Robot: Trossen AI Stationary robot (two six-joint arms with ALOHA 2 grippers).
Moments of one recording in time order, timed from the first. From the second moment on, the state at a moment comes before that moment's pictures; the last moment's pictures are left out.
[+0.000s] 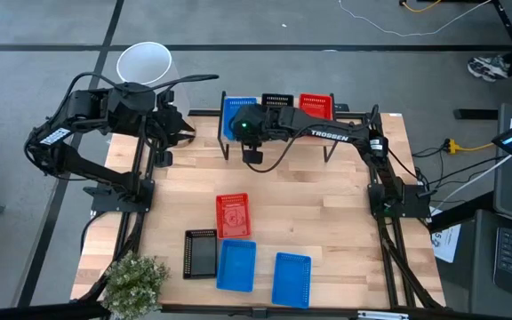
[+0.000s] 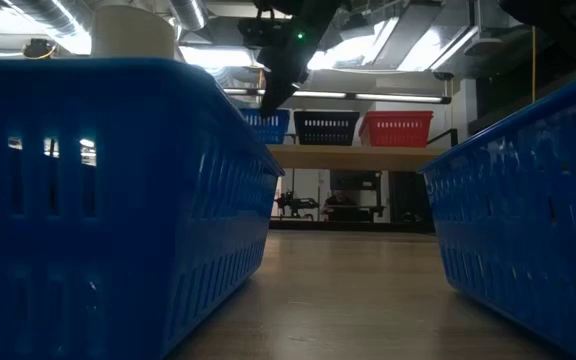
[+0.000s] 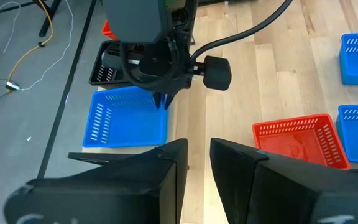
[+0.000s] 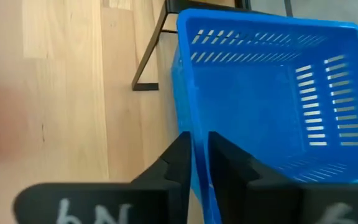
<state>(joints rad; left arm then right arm) 0.14 1.17 1.79 -1.24 -0.17 0.24 -0.21 2.12 2.11 -0.95 0.24 -0.27</state>
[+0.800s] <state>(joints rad) 0.14 1.17 1.79 -1.25 -0.17 0.21 -0.21 2.12 2.12 -0.89 0.27 -0.21</state>
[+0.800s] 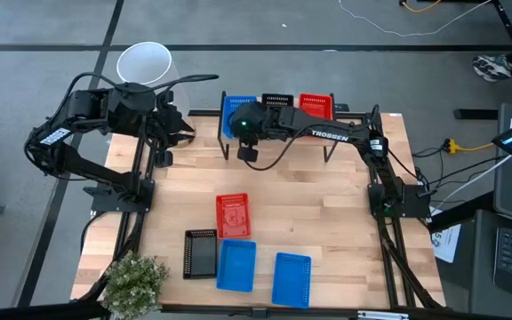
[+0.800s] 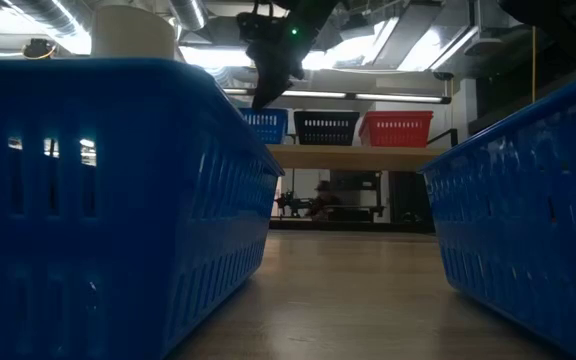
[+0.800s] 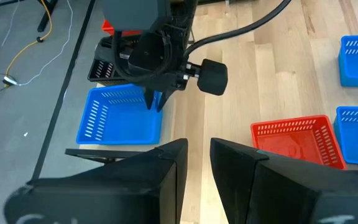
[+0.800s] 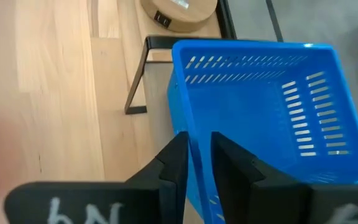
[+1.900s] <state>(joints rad) 0.04 1.11 1.67 -1.26 -0.11 -0.08 0.23 1.93 1.99 -1.56 0.06 0.27</state>
